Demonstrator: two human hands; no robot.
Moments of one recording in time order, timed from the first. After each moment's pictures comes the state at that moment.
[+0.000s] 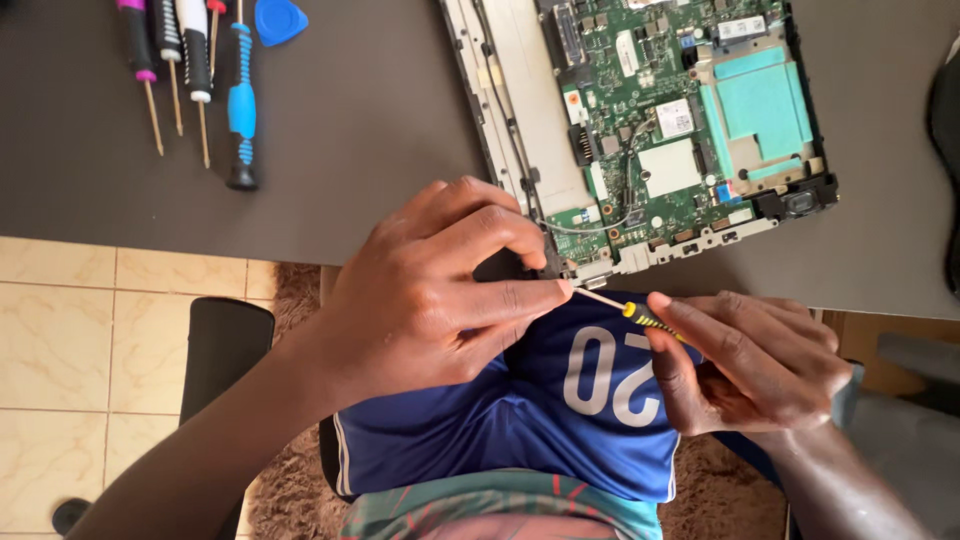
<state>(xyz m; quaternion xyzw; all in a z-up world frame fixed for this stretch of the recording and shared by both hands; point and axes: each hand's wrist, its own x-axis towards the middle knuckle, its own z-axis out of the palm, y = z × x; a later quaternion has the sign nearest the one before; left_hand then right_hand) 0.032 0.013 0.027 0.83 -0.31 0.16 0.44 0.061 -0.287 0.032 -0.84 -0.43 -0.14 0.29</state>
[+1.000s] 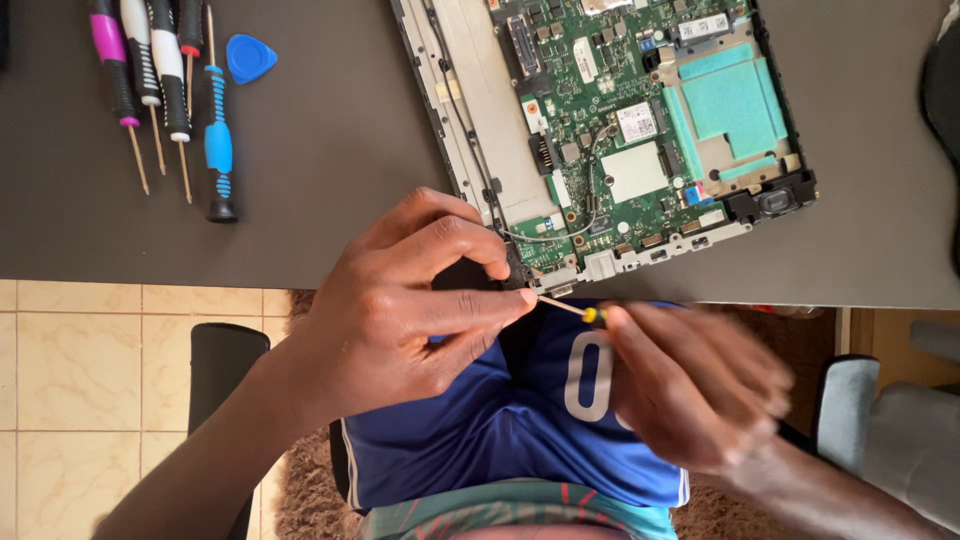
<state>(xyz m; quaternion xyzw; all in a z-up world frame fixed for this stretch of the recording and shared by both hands) 0.035 0.009 0.033 0.82 -0.28 0.13 0.47 0.038 -0.266 0.037 -0.85 -0.43 -0.21 0.21</state>
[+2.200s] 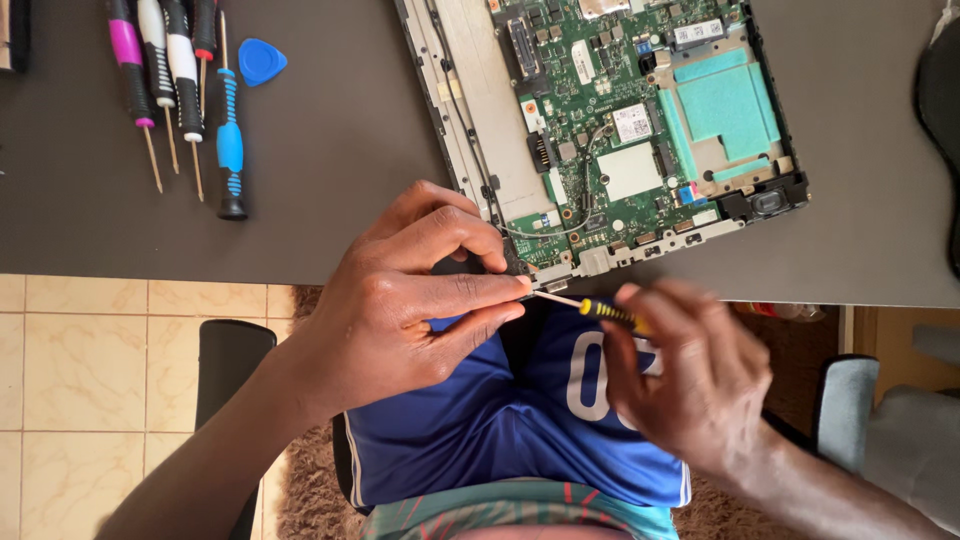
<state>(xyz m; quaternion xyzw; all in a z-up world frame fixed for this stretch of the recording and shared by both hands) 0.034 0.006 0.034 0.82 -0.26 0.12 0.49 0.035 -0.267 0.029 -0.89 -0.38 -0.14 0.19</state>
